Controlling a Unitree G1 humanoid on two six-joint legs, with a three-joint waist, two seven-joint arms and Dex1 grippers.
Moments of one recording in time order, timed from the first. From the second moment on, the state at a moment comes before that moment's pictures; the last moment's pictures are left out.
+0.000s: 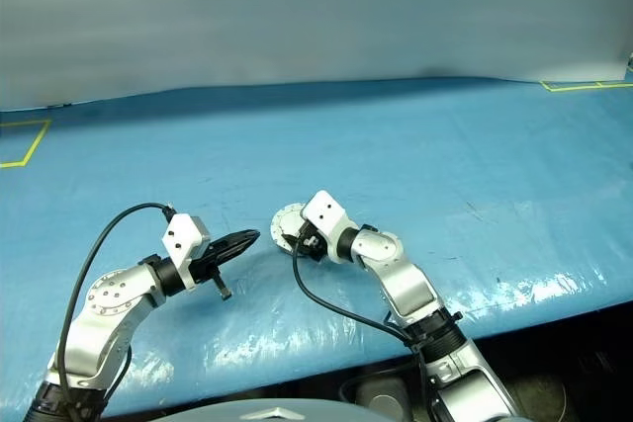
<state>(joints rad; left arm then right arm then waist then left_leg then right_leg) 0.10 0.52 -0.03 -0.30 -0.28 0.21 -0.75 -0.29 -0.23 0.37 -0.03 0.08 0.45 0.59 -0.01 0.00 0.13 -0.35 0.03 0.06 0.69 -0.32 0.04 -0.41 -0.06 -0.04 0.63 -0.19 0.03</state>
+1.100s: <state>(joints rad) 0.03 0.49 -0.08 -0.24 -0.22 0.17 -0.74 -0.20 -0.33 0.43 -0.24 0.10 0.55 0.56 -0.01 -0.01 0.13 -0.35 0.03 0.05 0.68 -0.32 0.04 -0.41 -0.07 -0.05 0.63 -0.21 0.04</state>
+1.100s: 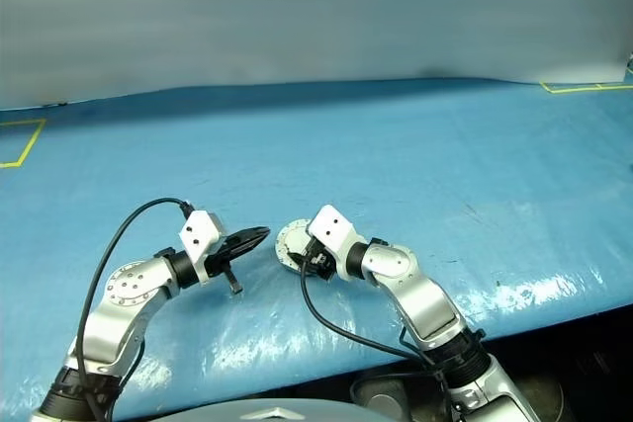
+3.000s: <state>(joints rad) 0.02 0.46 -0.12 -0.22 -0.17 0.14 -0.71 -0.25 -0.23 0.41 -0.11 0.08 0.48 0.50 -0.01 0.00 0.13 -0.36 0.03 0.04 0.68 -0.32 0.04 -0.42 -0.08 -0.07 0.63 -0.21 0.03</state>
